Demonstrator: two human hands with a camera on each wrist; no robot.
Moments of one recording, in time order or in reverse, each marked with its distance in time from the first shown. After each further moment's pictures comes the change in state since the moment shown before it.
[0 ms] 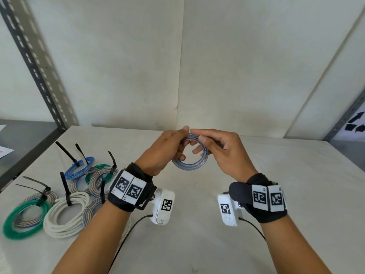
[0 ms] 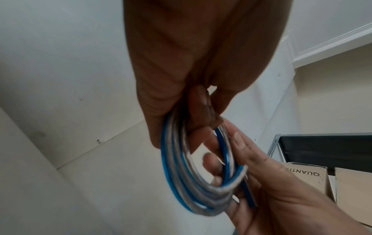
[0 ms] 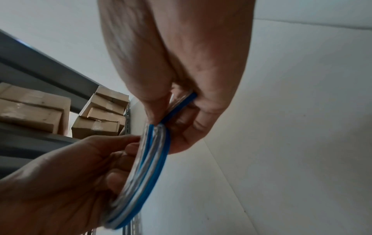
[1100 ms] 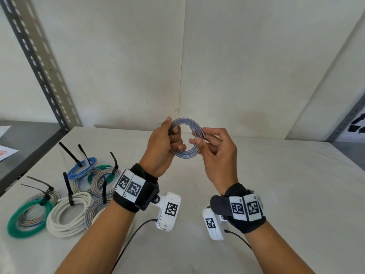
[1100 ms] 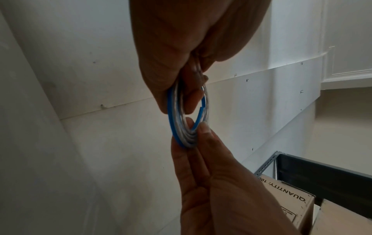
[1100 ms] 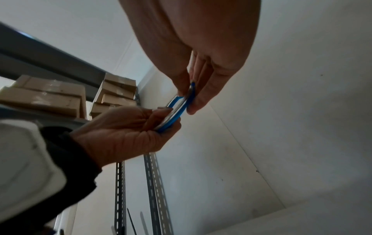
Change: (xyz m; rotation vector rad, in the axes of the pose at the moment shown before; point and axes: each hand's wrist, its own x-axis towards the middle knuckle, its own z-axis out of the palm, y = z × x) left_hand 0.002 0.006 0.006 -0.577 0.186 0.012; right_hand -0.009 0.009 0.041 0.157 0.391 0.034
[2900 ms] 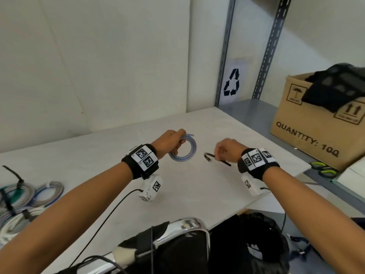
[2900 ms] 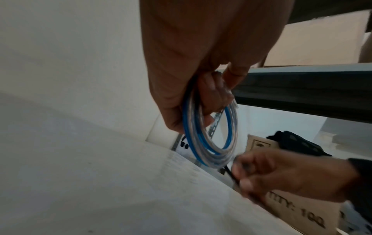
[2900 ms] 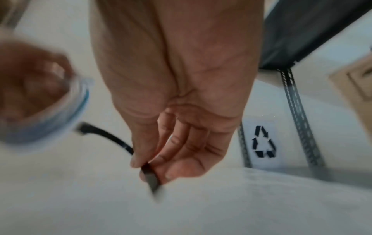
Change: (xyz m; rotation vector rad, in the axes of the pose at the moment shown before) left_hand -0.059 -0.141 0.196 0.891 -0.650 -0.177; right_hand -0.106 -0.061 -0.341 -1.178 -0.297 0.633
